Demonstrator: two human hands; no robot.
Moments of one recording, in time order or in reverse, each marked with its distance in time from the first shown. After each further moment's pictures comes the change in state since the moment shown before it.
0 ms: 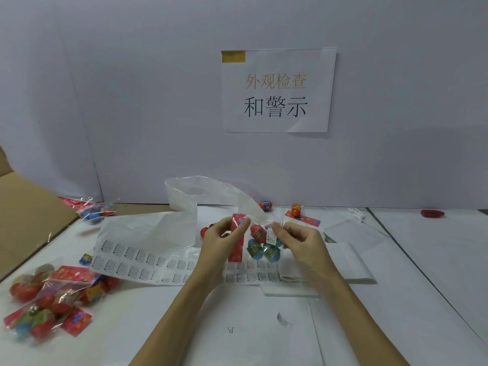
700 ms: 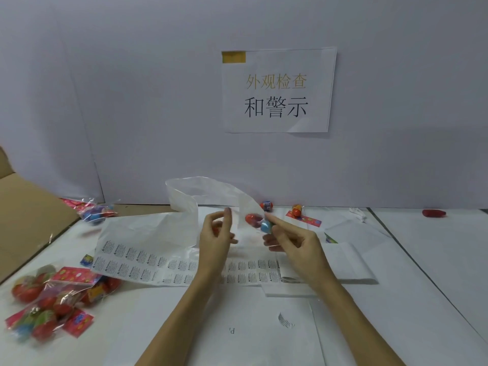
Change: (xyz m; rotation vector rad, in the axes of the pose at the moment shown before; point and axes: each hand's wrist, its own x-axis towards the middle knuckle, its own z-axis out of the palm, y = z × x) left_hand 0.006 0.000 0.001 0.049 0.218 0.057; right_hand -0.005 0.000 0.010 0.014 -0.030 -0.113
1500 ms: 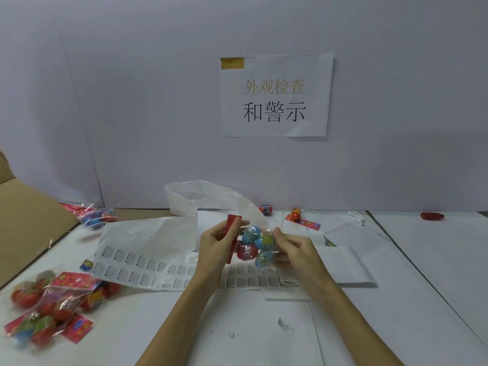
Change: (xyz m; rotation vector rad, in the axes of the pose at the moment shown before) left_hand -0.004 0.003 -0.002 -0.106 -0.186 -0.009; right_hand 0.001 0.000 0.003 0.123 -0.014 0.280
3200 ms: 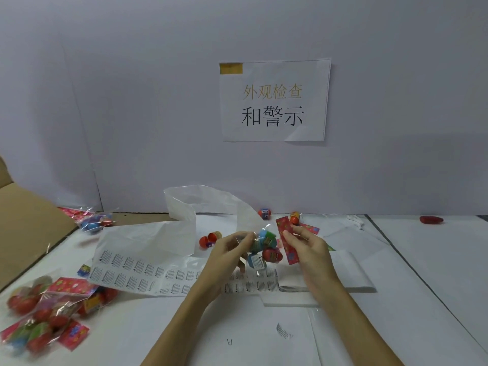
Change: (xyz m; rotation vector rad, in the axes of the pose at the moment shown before) left_hand -0.006 -0.001 0.003 0.188 -0.254 -0.038; right_hand 0.010 -0.001 -0.012 0.132 0.312 -0.026
